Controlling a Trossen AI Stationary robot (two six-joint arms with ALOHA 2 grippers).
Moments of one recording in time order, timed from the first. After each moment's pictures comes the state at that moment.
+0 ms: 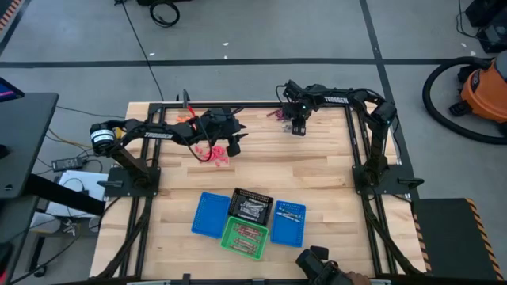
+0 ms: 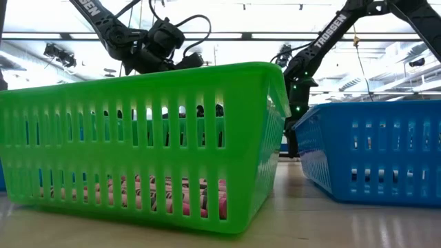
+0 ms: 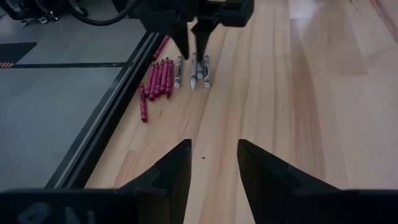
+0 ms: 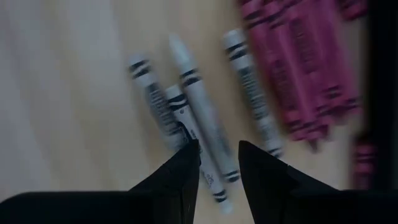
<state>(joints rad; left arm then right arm) 0.41 1.56 0.80 0.29 0.02 0.28 -0.77 1.93 1.27 -0.72 -0.04 -0.60</state>
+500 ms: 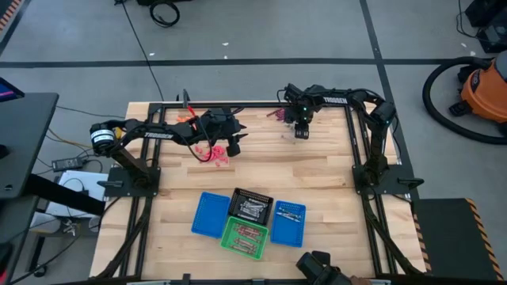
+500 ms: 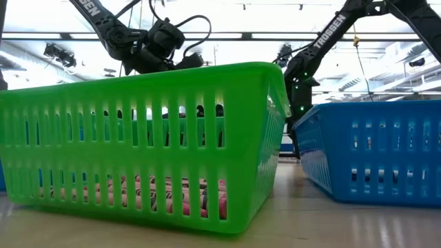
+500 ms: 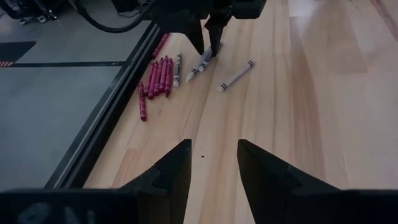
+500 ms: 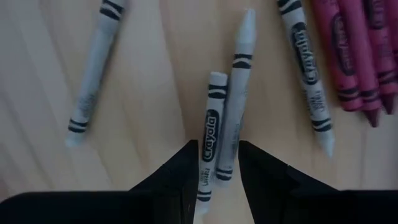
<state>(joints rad) 0.41 1.56 0.80 0.28 0.02 0.28 -0.76 1.93 1.27 -0.82 -0.07 -0.59</state>
